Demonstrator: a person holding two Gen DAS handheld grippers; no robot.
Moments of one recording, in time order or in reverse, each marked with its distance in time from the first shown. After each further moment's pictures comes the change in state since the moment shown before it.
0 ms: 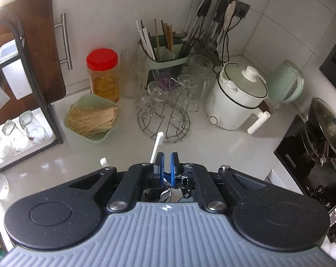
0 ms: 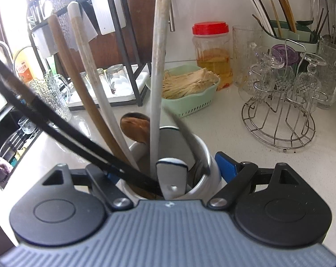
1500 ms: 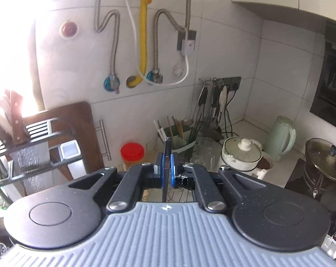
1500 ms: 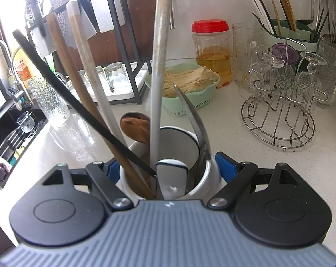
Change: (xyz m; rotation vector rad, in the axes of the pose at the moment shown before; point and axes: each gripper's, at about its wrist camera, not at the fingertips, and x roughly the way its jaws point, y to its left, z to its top) left arm -0.188 -0.015 0.022 0.130 -0.412 0.091; right arm 0.002 0.001 -0.001 0.000 0.005 -0.010
